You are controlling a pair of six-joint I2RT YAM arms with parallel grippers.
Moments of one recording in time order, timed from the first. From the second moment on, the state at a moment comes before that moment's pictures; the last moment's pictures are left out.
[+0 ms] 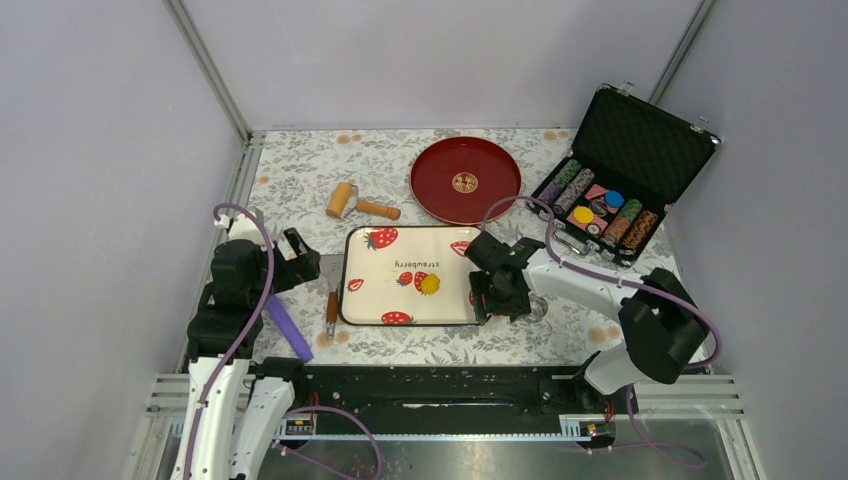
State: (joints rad) left arm -0.06 0.56 0.81 -0.77 0.01 -0.37; right arm 0.79 1.48 0.92 -0.86 0.02 0.66
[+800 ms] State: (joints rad) left arm -0.06 0.55 0.81 -0.77 -0.01 -0.37; right arm 0.60 1.60 0.88 -0.90 0.16 0.61
